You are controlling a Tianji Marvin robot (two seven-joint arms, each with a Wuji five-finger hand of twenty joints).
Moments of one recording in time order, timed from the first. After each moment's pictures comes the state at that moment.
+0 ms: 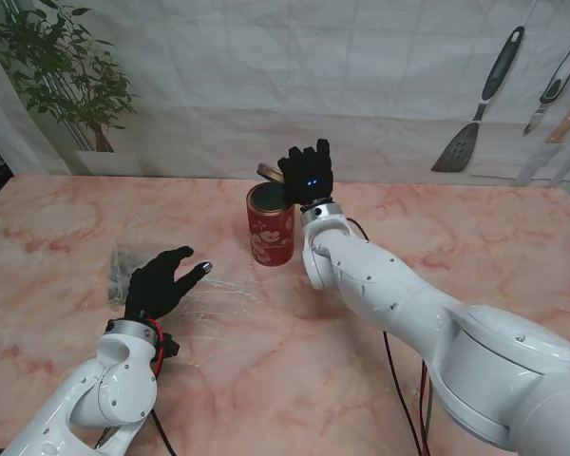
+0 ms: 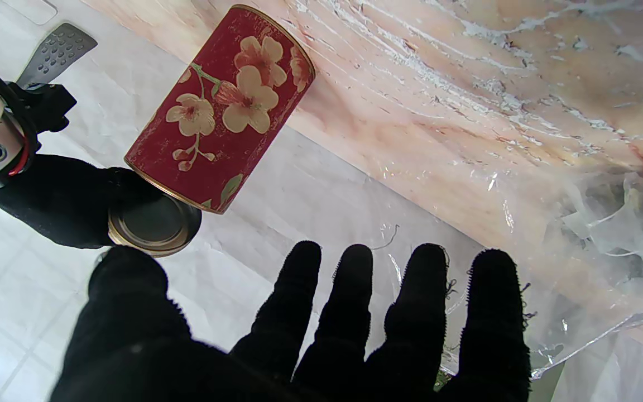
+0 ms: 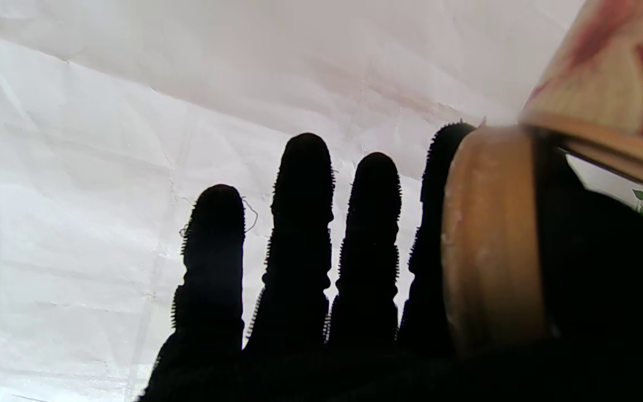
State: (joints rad) left arm 1.80 -1.15 -1.28 -1.82 0.65 0.21 0.25; right arm -0.69 -1.49 0.32 -0.61 -0.78 0.49 -0.73; left_hand 0.62 0.04 -0.03 -0.05 0.50 0.25 0.19 0.53 0.47 0.26 0.36 0.33 0.40 0.37 0.35 0.38 0.15 0.45 0.76 0.39; right_hand 0.35 -0.65 1.14 -0.34 0.82 -0.35 1.06 0.00 0.74 -0.20 0.94 0.65 0.80 -0.08 0.94 0.58 0.30 0.12 1.21 0.44
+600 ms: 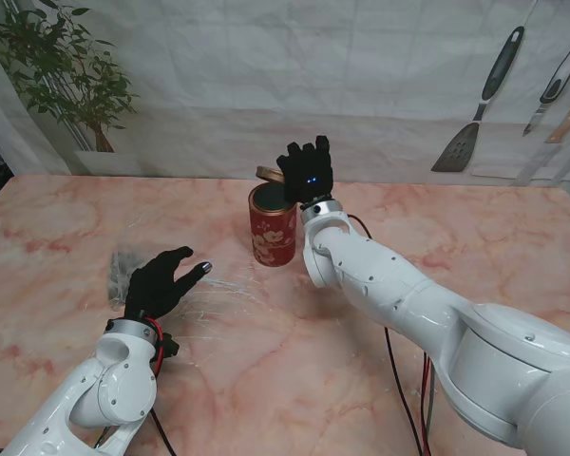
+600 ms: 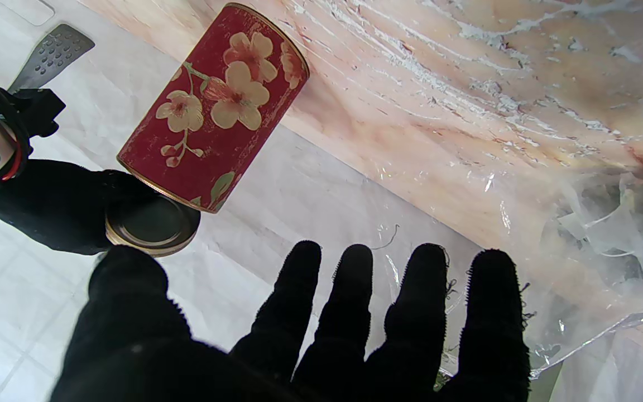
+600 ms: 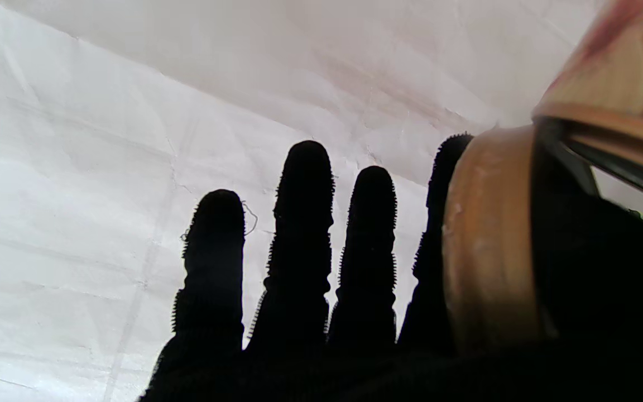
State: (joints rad) left arm 1.80 -1.15 -1.29 -1.82 0.65 0.22 0.24; right arm -0.68 -1.46 0.29 -0.66 -0.83 0.54 -0.67; left_hand 0.62 0.04 -0.03 -0.05 0.50 0.25 0.19 0.53 0.47 0.26 0.36 0.33 0.40 0.37 0.35 0.38 0.15 0.44 0.76 0.39; right_hand 0.34 -0.62 1.14 -0.33 0.73 -0.39 0.98 0.04 0.62 -0.20 0.86 0.60 0.73 -0.09 0.91 0.57 0.26 0.12 1.19 0.43
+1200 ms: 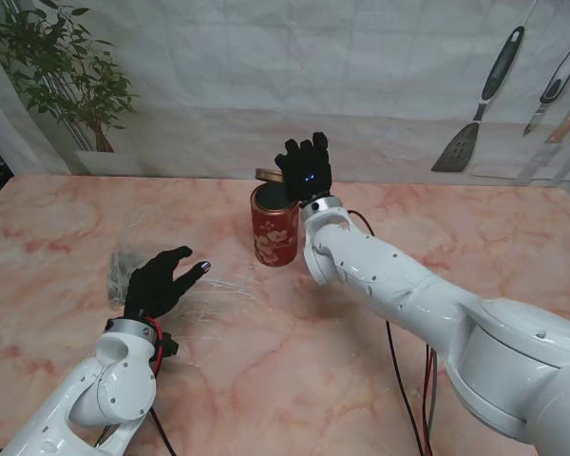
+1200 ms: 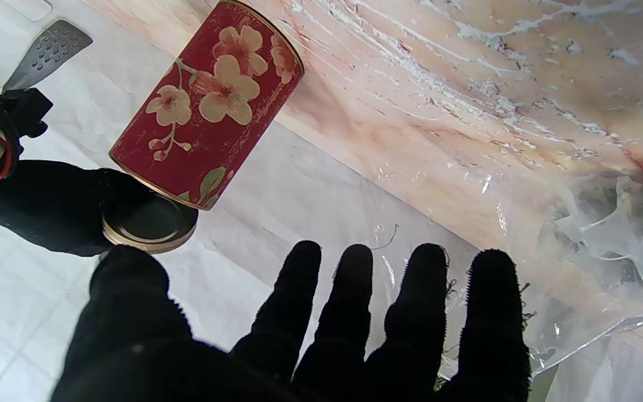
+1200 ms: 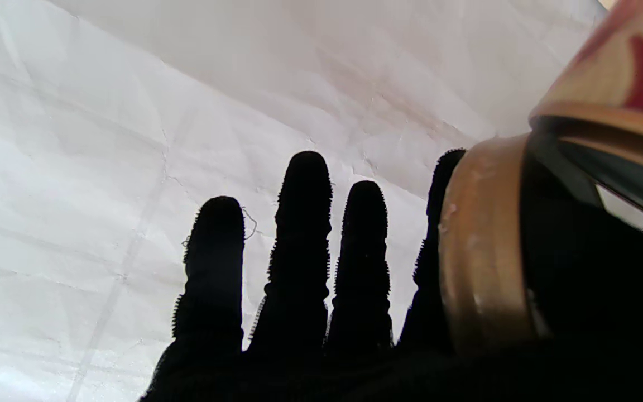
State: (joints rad) left arm 1.80 -1.15 -1.29 -1.81 0.64 0.22 0.24; right arm -0.65 -1.43 0.25 -0.71 -0.89 0.57 -0.57; left_hand 0.63 0.04 -0.03 -0.05 0.50 0.25 0.19 0.53 0.47 0.26 0.36 0.33 0.40 0.37 0.35 0.38 0.15 0.44 0.76 0.39; right_hand 0.33 -0.56 1.13 -0.31 0.65 -0.38 0.86 0.09 0.51 -0.15 0.80 0.53 0.65 -0.09 0.86 0.55 0.20 0.12 1.17 0.40
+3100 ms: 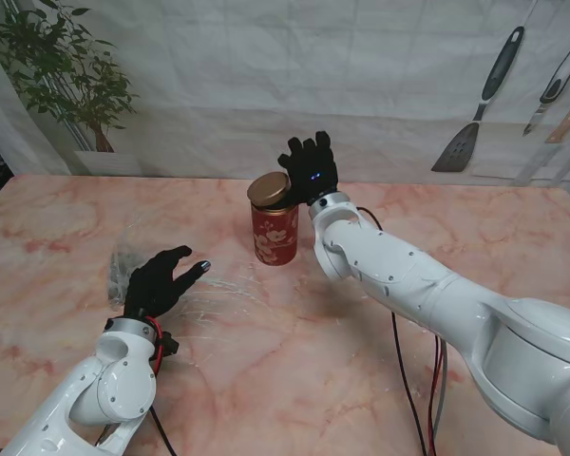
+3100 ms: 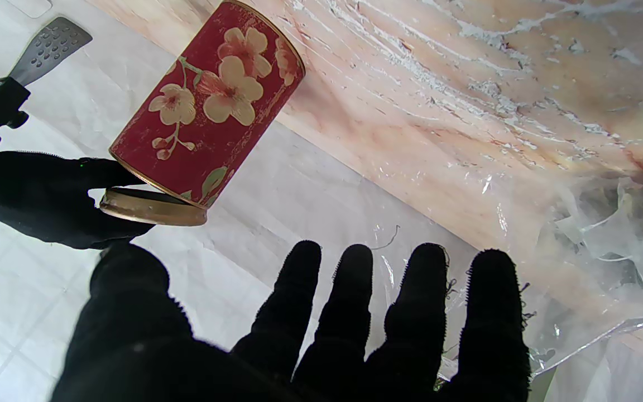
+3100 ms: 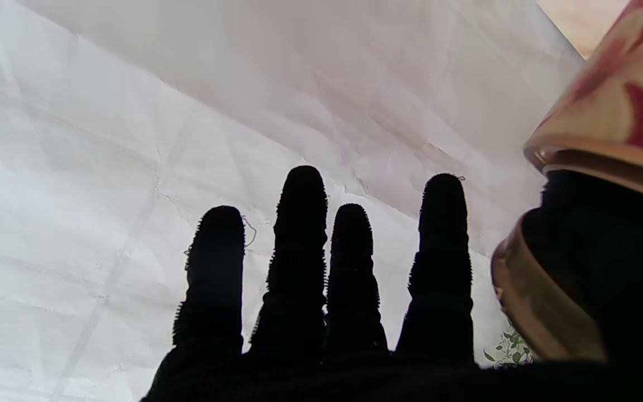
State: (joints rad) left arm 1.79 -1.15 -1.29 -1.81 0.63 0.22 0.24; right arm -0.65 -1.34 0.26 -0.83 -0.95 0.51 -0.44; left_hand 0.63 0.03 -0.03 -0.05 0.50 0.25 0.20 0.53 0.47 0.26 0.36 0.33 0.40 0.37 0.36 0.38 0.15 0.44 0.76 0.39; right_hand 0.14 -0.55 1.01 -0.17 0.52 -0.31 0.64 0.27 0.34 -0.05 0.77 0.51 0.54 -0.07 0.84 0.53 0.13 0.12 1.14 0.38
